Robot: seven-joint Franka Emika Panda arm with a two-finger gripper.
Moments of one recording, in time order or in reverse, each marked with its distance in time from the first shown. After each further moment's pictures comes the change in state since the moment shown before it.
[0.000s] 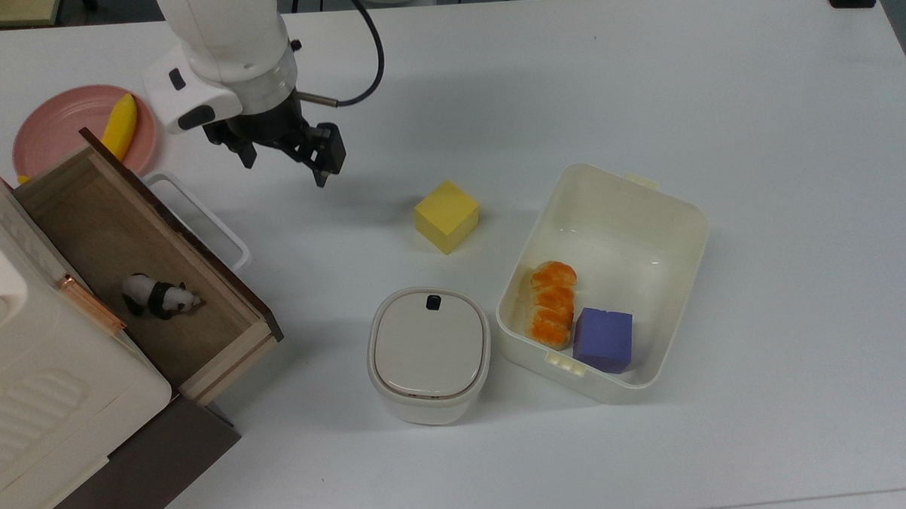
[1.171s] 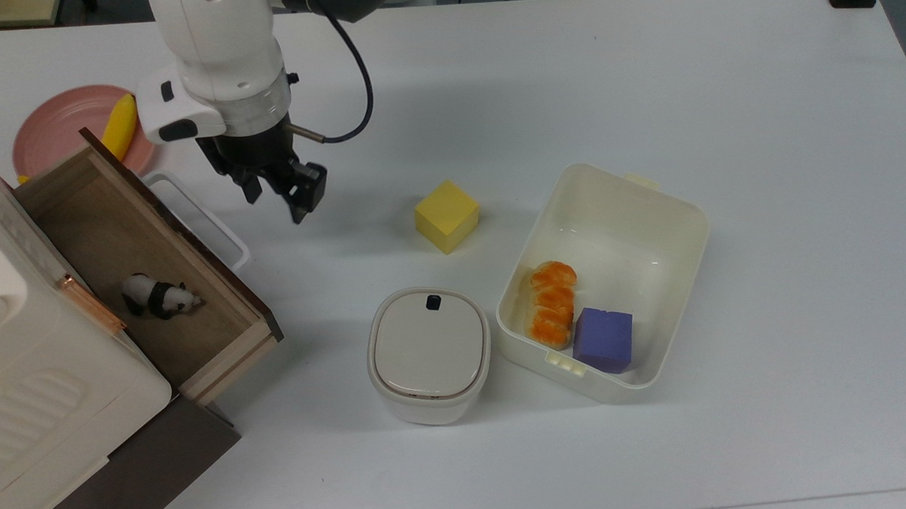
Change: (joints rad) arm -0.007 0.036 -0.004 0.002 0.002 0.154 0.179
